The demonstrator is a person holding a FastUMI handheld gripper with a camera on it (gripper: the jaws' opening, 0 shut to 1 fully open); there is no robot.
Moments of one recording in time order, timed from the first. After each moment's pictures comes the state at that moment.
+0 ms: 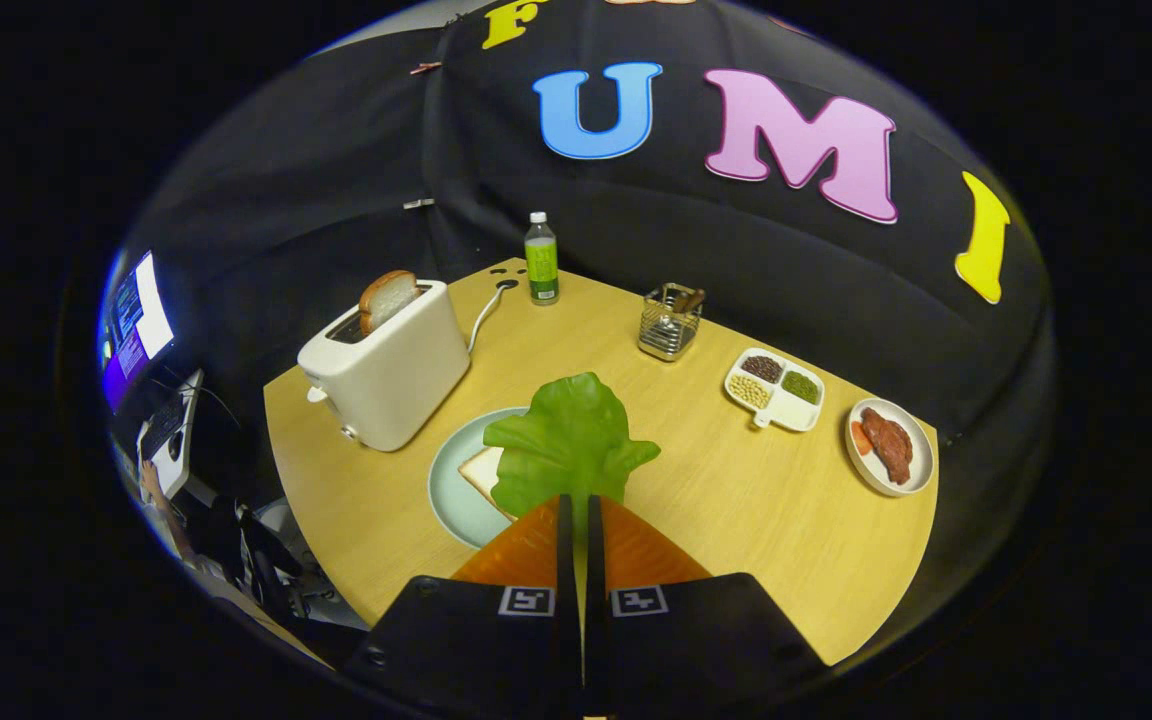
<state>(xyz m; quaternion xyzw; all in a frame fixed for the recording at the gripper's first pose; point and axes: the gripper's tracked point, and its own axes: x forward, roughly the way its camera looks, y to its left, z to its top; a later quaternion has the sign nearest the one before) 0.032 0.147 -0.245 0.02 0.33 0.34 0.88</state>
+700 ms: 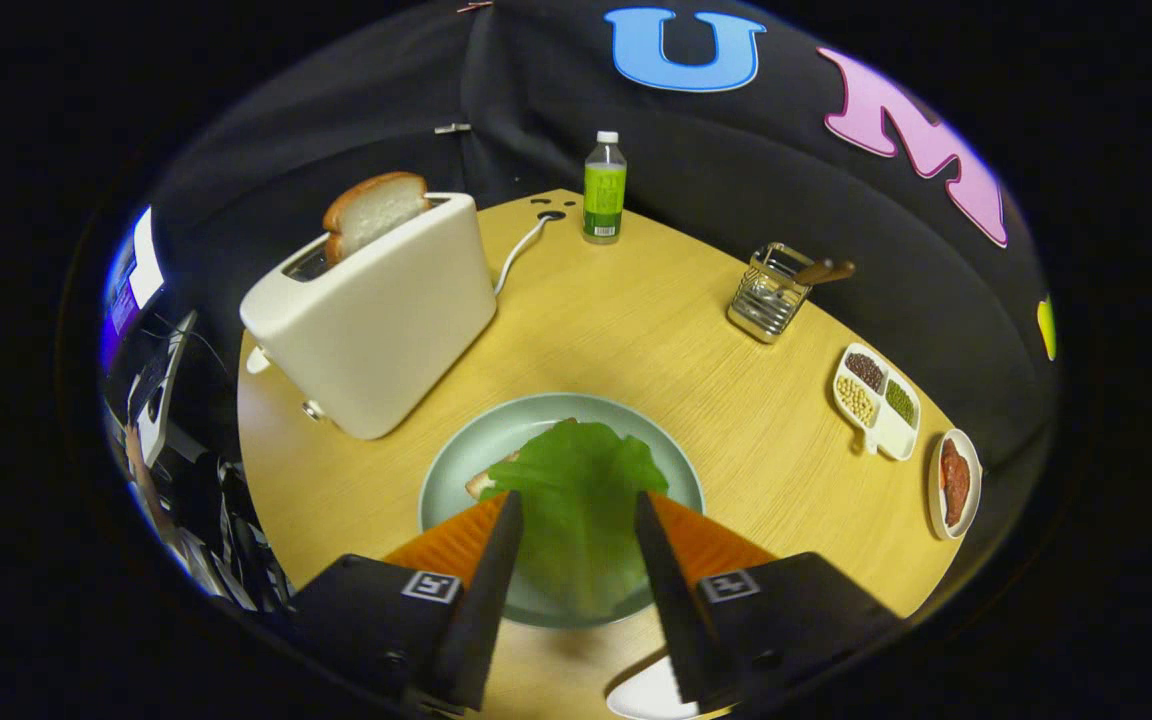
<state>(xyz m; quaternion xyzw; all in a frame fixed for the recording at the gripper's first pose) 0.059 0.252 -0.326 -0.04 0.40 0.37 0.84</state>
